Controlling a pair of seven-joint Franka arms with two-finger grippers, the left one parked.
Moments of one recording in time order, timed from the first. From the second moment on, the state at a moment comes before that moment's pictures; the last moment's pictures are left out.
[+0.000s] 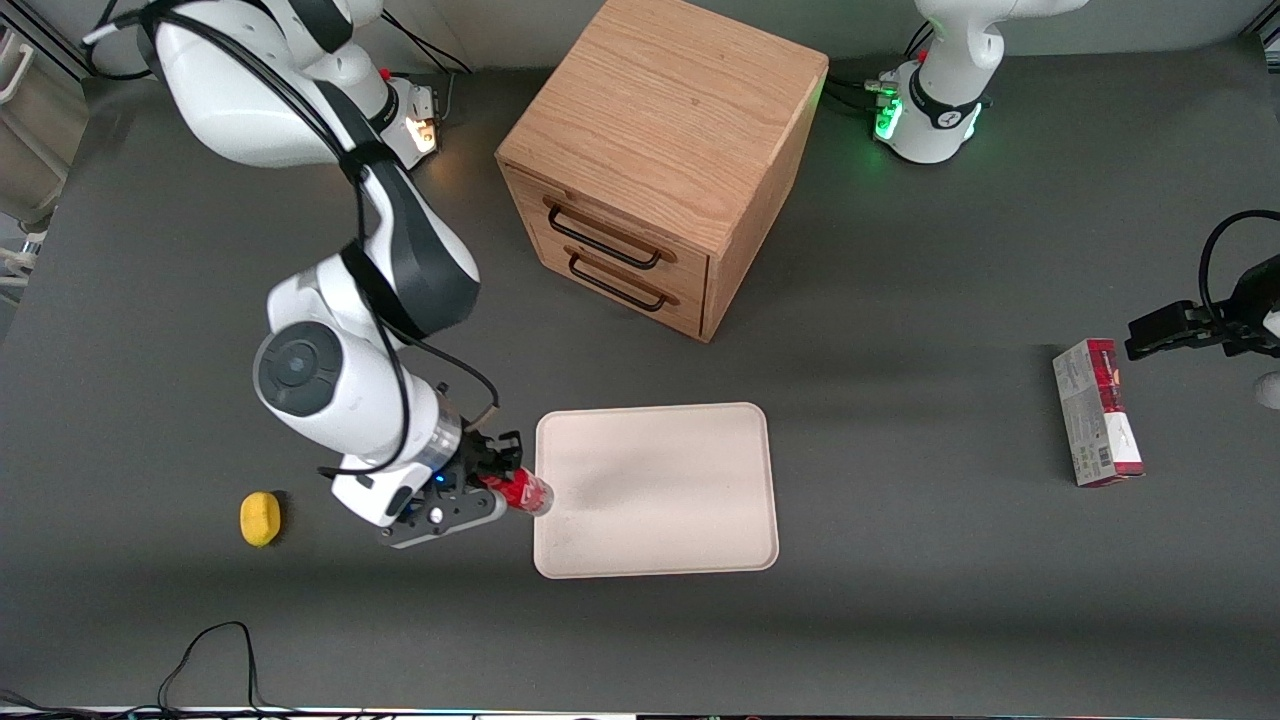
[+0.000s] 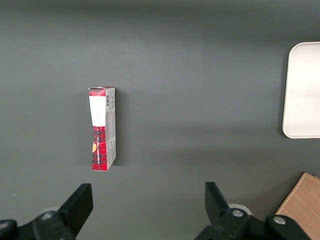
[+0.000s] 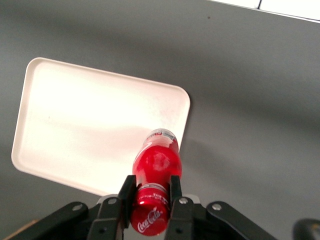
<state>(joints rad) 0.33 0.76 0.13 -1.03 0.01 1.92 0.17</state>
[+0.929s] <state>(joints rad) 0.36 0.90 0.13 -1.02 -0.04 2.08 0.17</state>
